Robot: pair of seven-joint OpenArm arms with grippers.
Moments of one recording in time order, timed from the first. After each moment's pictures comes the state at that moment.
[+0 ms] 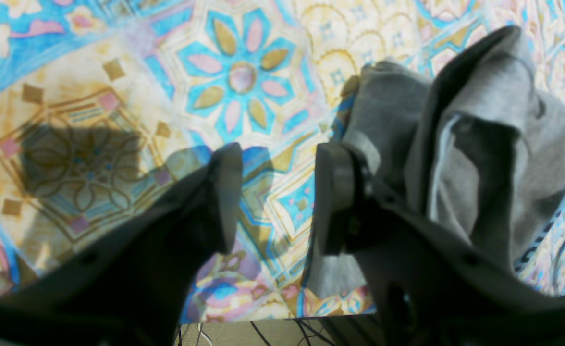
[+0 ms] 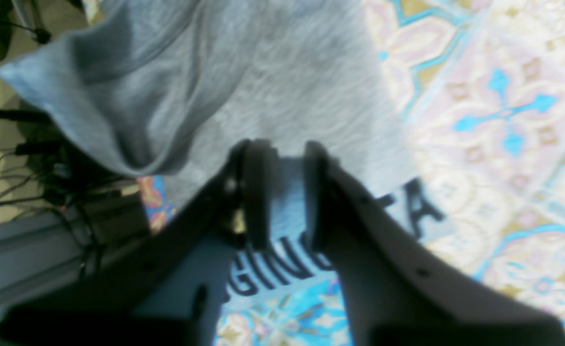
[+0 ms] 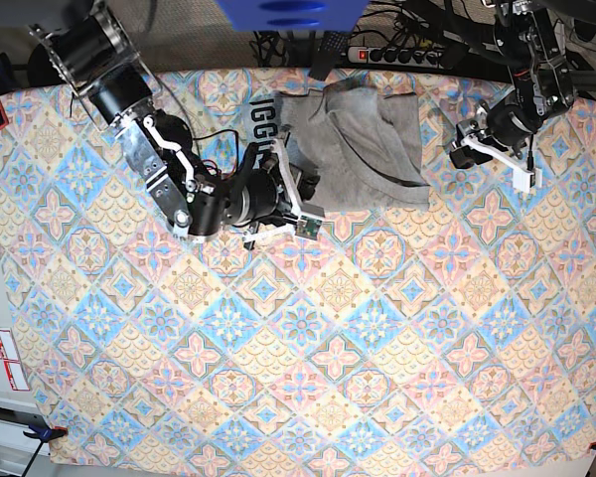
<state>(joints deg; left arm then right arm) 22.2 -10.4 -26.8 96.2 -40.8 -12.7 56.1 10.9 15.1 -35.3 92.4 32.4 38.1 -63.6</state>
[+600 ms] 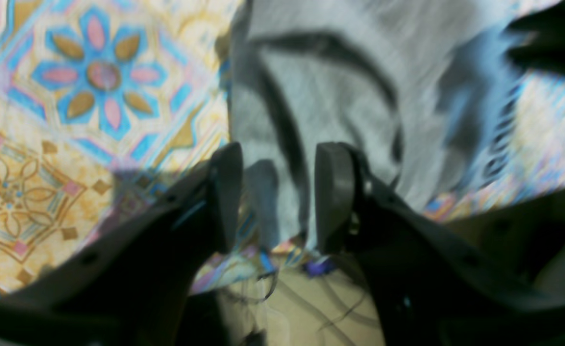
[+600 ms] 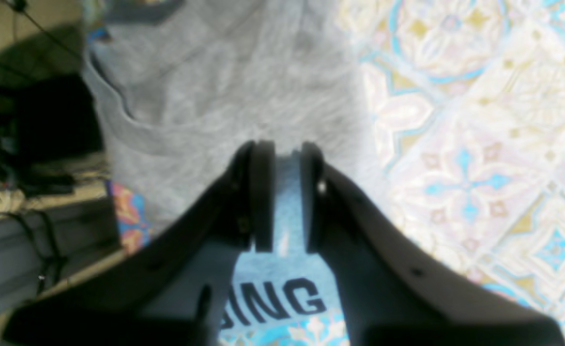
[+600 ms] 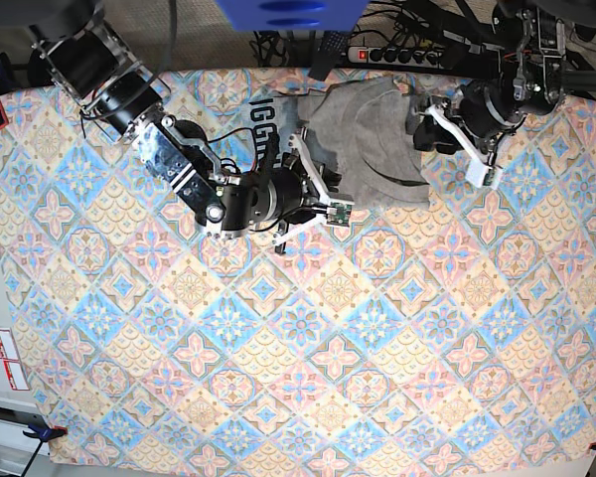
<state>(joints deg) 28.9 -18.1 -11.0 108.8 -40.5 -15.0 56.2 14.5 14.4 -43.4 91.6 25.5 38.1 -56.6</state>
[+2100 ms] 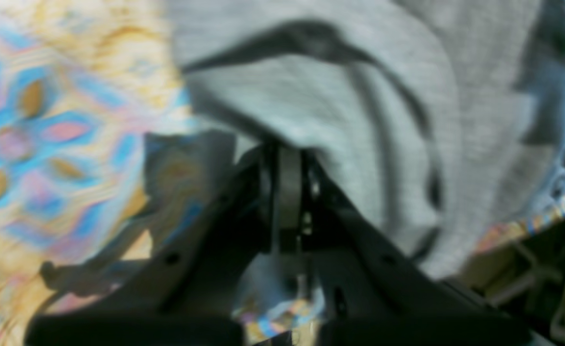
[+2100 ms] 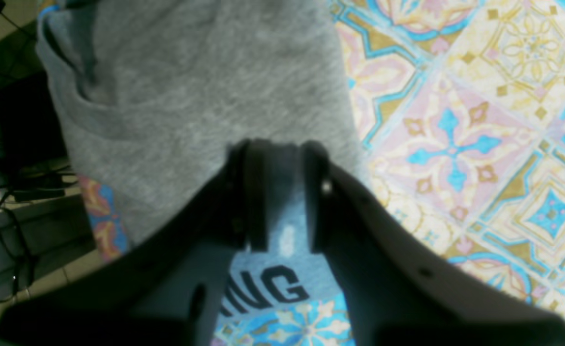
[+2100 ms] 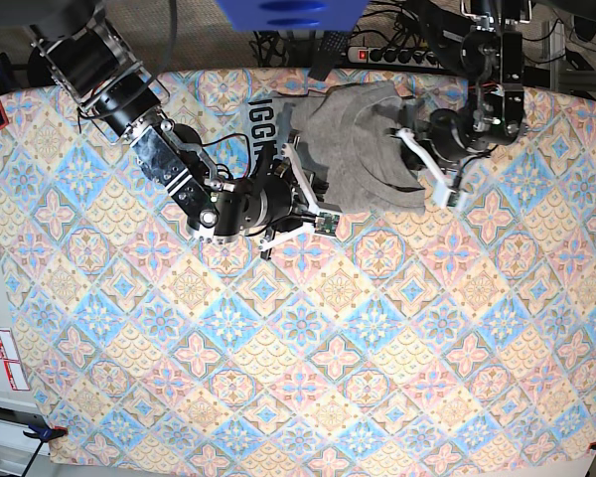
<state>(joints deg) 17.9 -12.5 -7.0 97.5 -27.3 -15.4 55.8 14.3 14.5 -41.2 89.4 23.5 38.1 -56.6</state>
